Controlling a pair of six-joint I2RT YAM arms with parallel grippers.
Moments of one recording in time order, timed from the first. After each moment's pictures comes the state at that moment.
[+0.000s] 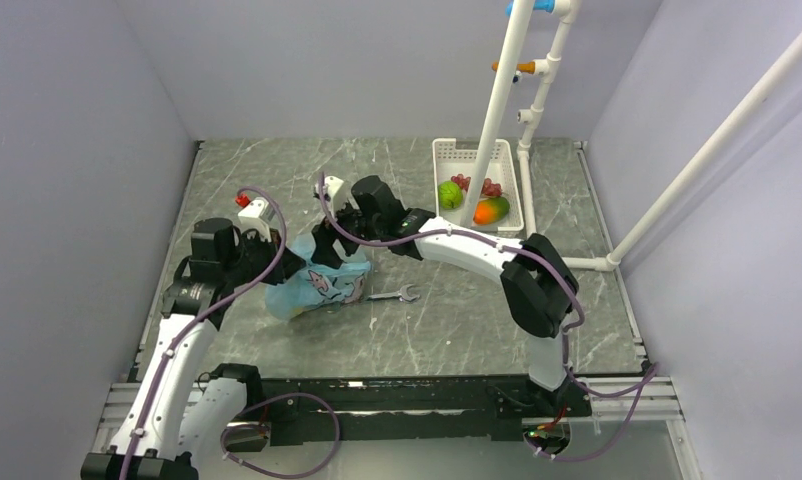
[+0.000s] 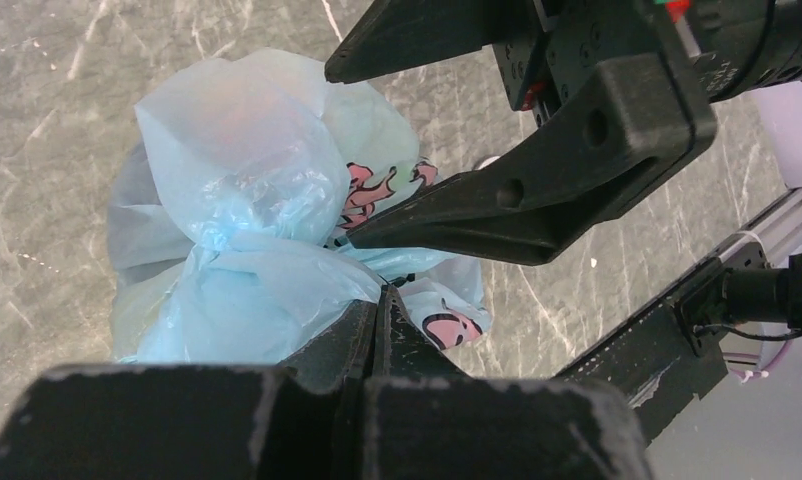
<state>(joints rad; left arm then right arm) -0.09 0.79 0.76 -0.54 0.55 -0.18 0.88 1.90 1.47 -0.04 -0.42 0.05</state>
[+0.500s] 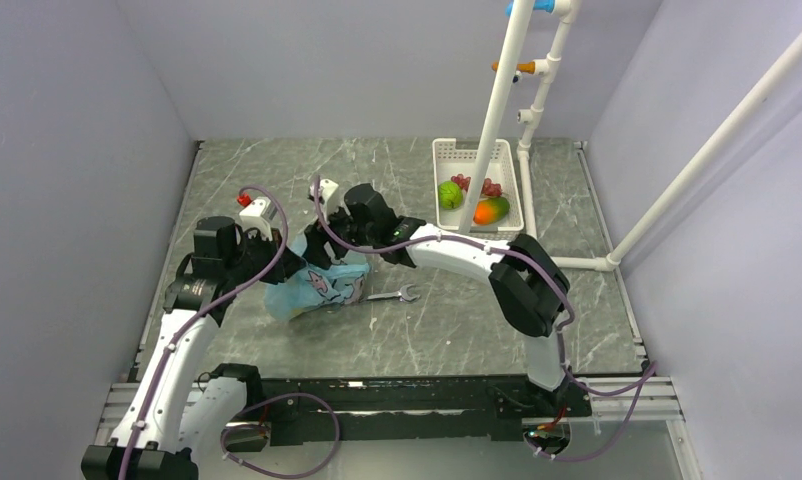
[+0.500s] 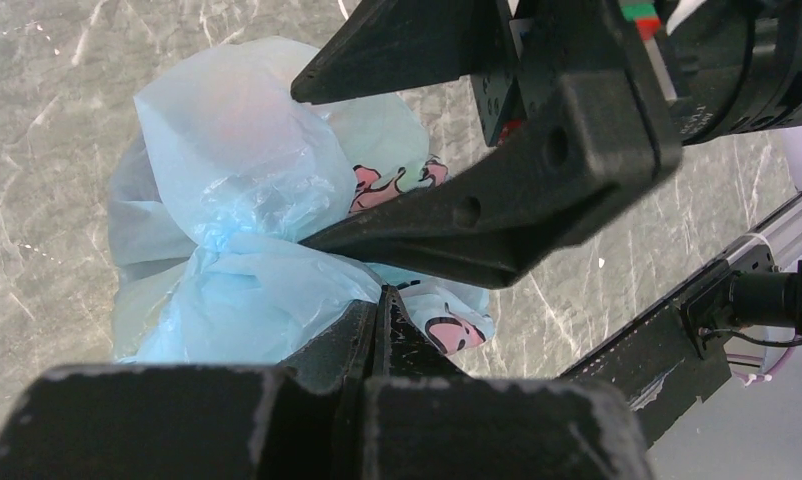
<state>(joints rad) -0.09 0.82 0.76 -0.54 0.52 -0.18 0.91 1.96 1.46 0.09 -0.37 0.11</state>
